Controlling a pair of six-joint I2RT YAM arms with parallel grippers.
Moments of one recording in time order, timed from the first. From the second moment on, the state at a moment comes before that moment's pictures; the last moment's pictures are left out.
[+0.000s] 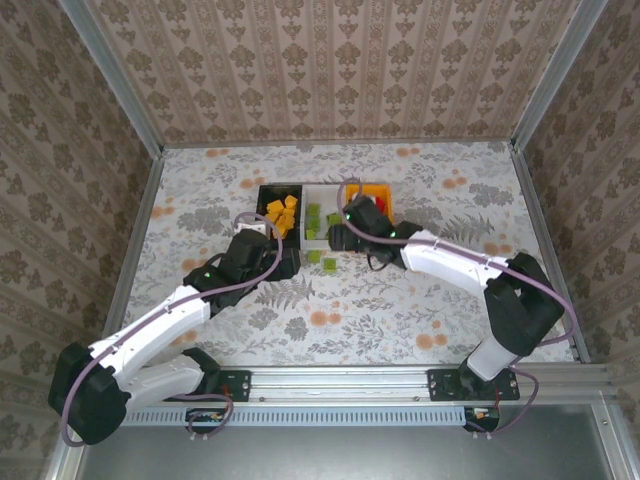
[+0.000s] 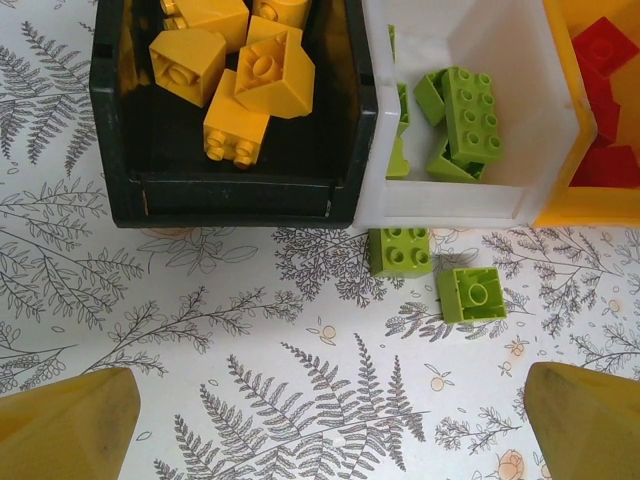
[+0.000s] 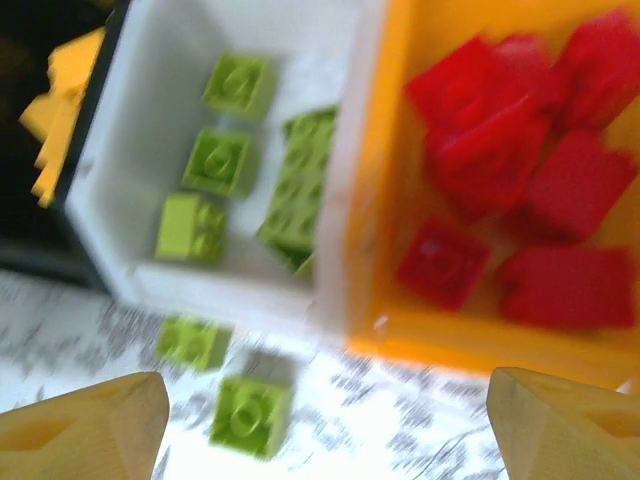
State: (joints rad) left arm -0.70 1.03 0.67 -0.40 -0.16 -0.58; right arm 0.71 1.60 1.08 -0.34 0.21 0.56
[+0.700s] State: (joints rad) left arm -0.69 1.02 0.65 -0.44 -0.17 -0.59; right arm 0.82 1.93 1.14 -0.22 0.30 0.60
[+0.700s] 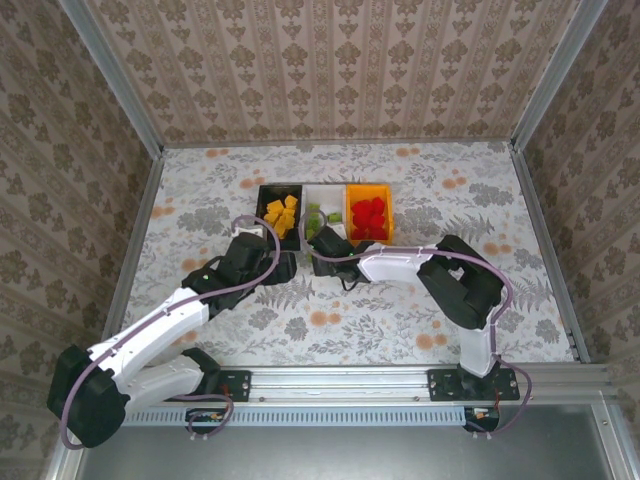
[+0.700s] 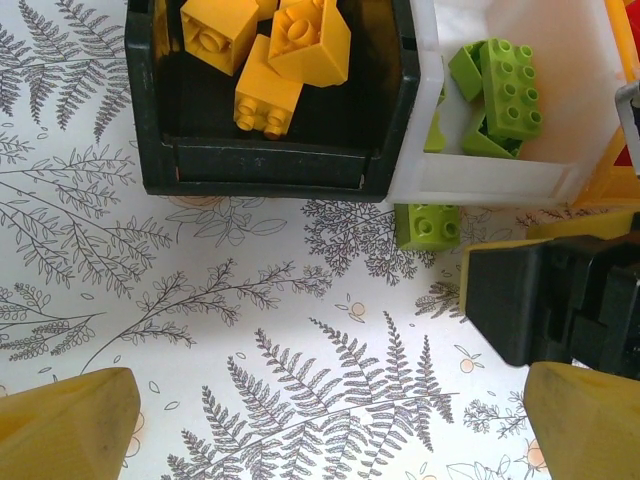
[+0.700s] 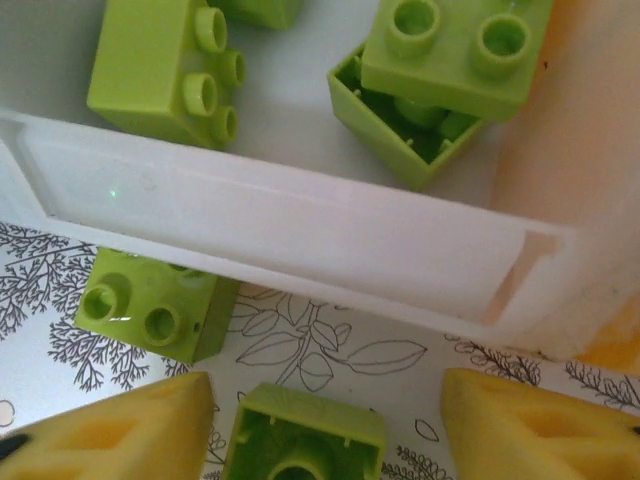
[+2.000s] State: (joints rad) left arm -0.71 1.16 0.63 -0.37 -0.12 -0.59; right arm 0.63 1.99 1.54 -0.34 0.14 0.52
